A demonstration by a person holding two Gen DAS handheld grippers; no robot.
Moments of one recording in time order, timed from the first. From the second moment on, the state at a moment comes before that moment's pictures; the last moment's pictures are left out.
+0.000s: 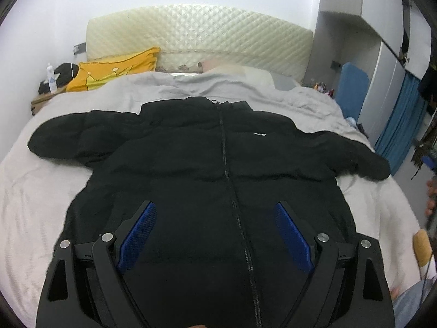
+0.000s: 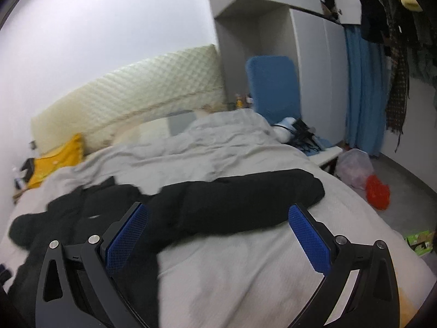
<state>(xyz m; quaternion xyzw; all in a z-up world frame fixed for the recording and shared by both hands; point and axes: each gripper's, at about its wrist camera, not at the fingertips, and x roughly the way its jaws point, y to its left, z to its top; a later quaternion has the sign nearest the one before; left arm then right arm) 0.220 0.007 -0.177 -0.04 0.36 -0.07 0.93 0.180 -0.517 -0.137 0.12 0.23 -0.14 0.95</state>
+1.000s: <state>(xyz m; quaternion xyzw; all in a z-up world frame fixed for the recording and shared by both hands) 0.247 0.007 -0.234 -0.07 0.39 -0.05 0.92 0.249 -0.733 -0.315 0.49 0.20 -0.14 0.84</state>
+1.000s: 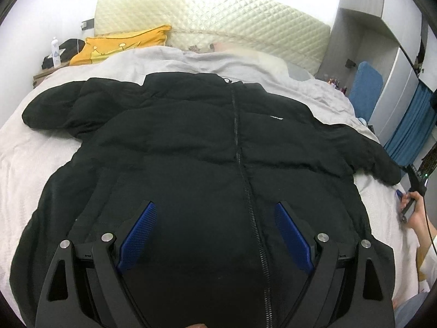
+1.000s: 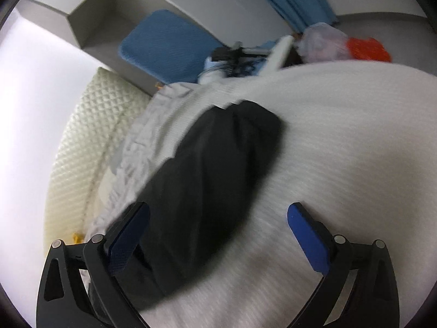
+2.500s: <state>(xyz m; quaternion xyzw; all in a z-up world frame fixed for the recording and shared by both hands) 0.253 0.027 -0.204 0.04 0.35 0.05 0.93 0.296 -0.583 -0.023 0.23 0.09 -0.02 0.97</state>
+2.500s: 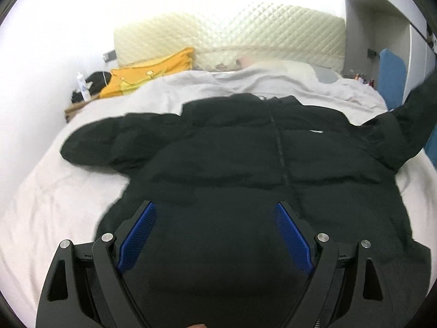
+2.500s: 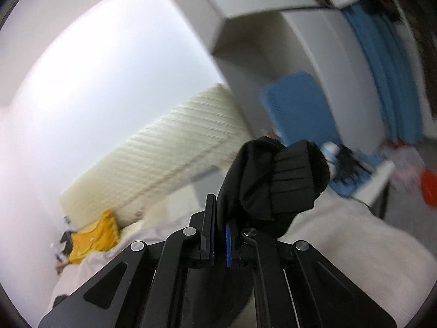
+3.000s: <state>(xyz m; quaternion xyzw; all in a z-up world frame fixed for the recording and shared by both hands) 0.230 0.084 -0.183 0.01 0.32 0.09 0.94 0.337 -0.230 0.030 0.05 0.14 0.20 0.97</state>
